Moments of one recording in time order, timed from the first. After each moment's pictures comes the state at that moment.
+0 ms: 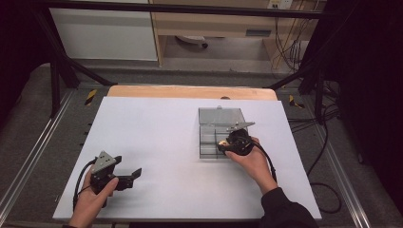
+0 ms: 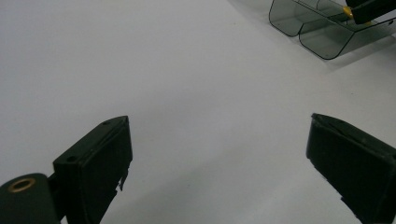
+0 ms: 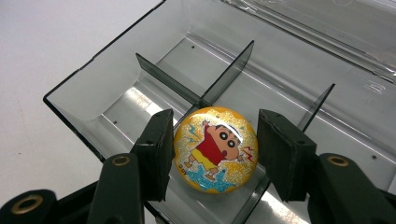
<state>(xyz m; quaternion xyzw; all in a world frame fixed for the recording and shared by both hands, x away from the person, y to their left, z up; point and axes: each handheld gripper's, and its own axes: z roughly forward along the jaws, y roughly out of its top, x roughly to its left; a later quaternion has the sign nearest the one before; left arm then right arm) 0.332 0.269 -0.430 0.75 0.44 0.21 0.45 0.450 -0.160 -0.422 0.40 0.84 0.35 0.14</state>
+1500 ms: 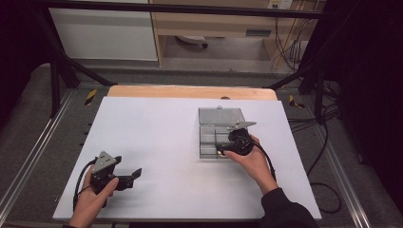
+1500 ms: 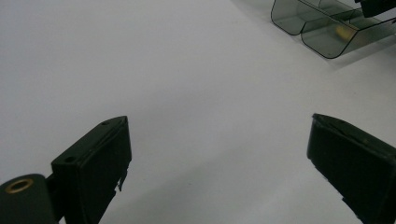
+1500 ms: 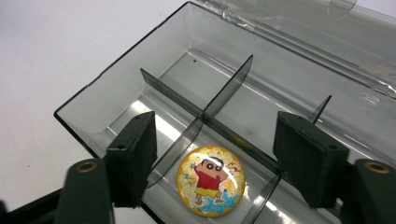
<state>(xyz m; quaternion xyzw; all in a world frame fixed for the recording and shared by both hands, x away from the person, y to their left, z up) 0.332 0.269 -0.430 0.75 0.44 0.21 0.44 0.450 -0.160 -0.418 0.41 0.82 0.37 0.14</state>
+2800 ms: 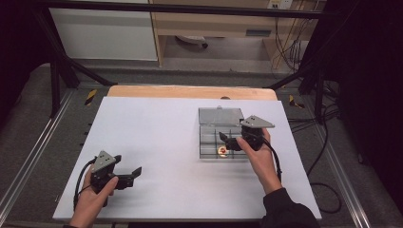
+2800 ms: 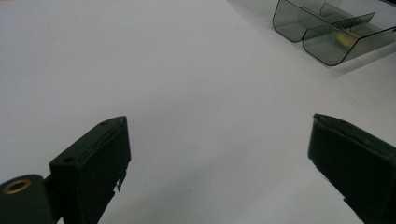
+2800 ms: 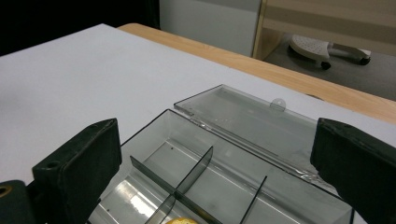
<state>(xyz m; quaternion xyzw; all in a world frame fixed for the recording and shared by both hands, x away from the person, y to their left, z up) 0.334 0.269 -0.429 0.74 0.44 0.21 0.45 0.438 -0.182 -0.387 0.38 0.74 0.50 0.25</state>
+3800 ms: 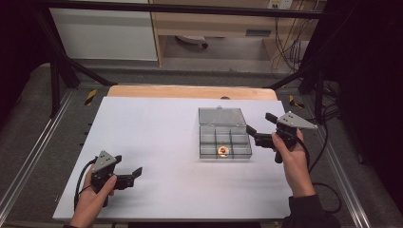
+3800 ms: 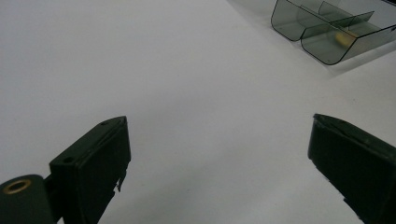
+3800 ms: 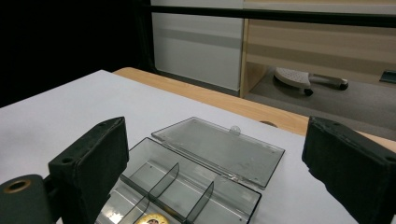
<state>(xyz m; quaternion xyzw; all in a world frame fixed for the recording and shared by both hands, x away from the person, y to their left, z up) 0.333 0.268 -0.429 0.75 0.44 0.21 0.45 0.410 -0.255 -0.343 0.38 0.69 0.55 0.27</state>
